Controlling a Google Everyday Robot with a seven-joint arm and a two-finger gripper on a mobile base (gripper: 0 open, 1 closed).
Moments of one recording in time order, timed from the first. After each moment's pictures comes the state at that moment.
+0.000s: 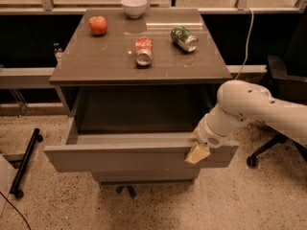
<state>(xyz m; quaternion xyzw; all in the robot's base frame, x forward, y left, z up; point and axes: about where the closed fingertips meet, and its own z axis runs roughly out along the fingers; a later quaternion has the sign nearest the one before) 0.519 -0.141 0.643 -0.61 0.77 0.13 0.14</state>
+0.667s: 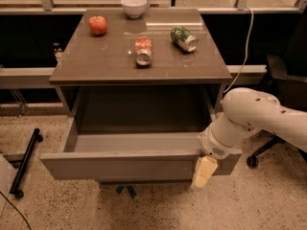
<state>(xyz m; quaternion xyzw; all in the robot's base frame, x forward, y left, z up) 0.478 -0.148 0.645 -0.59 0.79 0.14 0.12</state>
